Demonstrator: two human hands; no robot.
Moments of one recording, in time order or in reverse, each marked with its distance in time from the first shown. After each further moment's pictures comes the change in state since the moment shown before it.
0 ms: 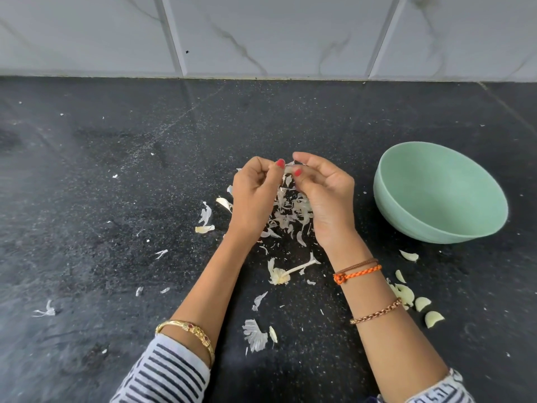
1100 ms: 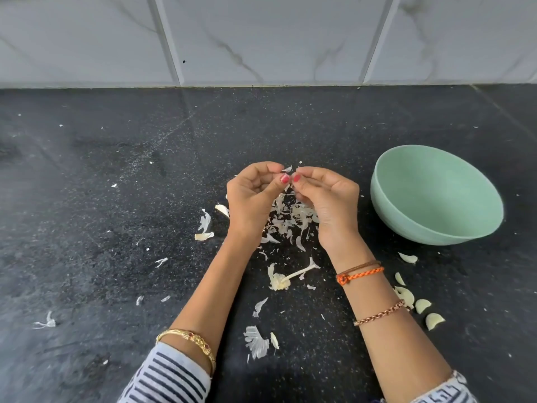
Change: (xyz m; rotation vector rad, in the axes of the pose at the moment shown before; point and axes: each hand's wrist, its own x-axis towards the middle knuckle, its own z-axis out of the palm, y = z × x) left_hand 0.002 -0.006 -0.002 -0.168 -0.041 0.015; right_hand 0.000 -0.002 -0.004 0.005 0.120 0.094
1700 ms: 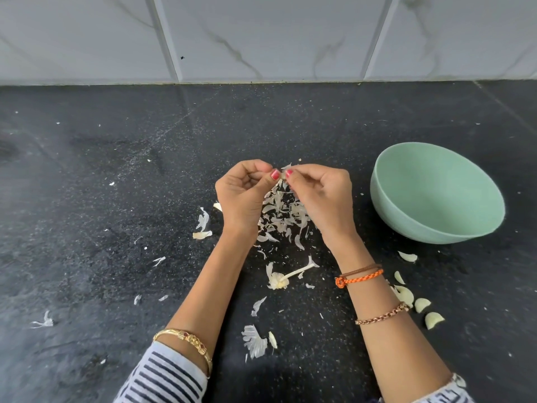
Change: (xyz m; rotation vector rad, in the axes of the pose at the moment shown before) left_hand 0.003 0.003 -0.002 -0.107 0.108 -0.017; right_hand 0.002 0.001 -0.002 -0.399 -0.108 -0.298
